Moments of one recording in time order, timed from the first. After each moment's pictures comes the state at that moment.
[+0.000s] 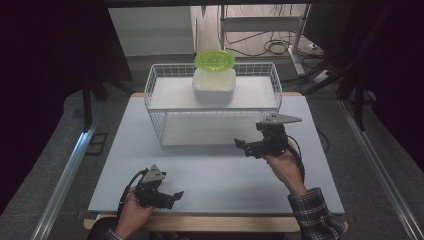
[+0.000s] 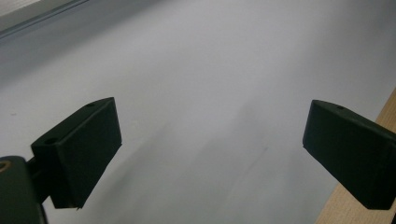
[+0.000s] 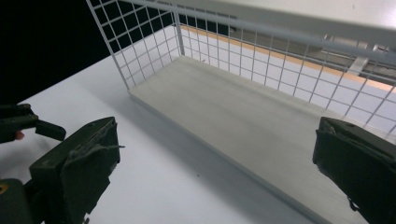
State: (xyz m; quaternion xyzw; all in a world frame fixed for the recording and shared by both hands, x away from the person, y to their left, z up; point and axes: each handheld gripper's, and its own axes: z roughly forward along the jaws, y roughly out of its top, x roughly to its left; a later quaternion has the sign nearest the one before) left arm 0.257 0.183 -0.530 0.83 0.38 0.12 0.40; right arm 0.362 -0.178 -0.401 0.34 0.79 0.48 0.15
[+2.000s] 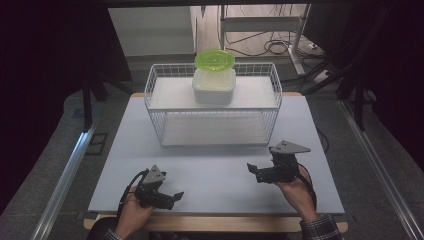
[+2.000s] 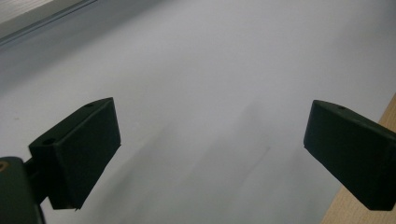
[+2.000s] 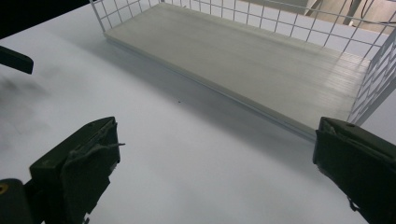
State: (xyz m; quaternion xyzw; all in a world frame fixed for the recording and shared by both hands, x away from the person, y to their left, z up) left arm 0.256 0.182 -0.532 0.83 0.38 0.13 0.39; right arm 0.320 -0.215 -0.456 0.36 0.80 0.44 0.18
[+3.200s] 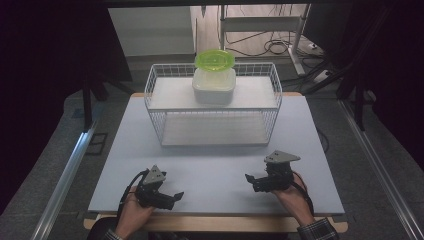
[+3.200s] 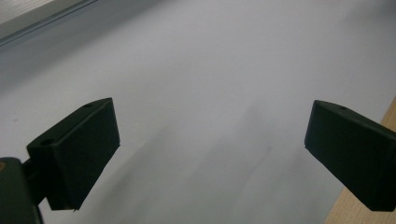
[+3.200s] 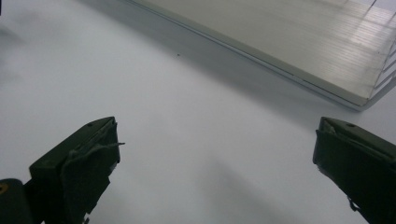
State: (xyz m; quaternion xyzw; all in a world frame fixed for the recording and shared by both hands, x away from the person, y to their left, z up) left arm 0.257 0.182 -0.533 0.83 0.37 0.13 0.39; right arm 0.316 -0.210 -0.493 0.35 0.83 0.40 0.18
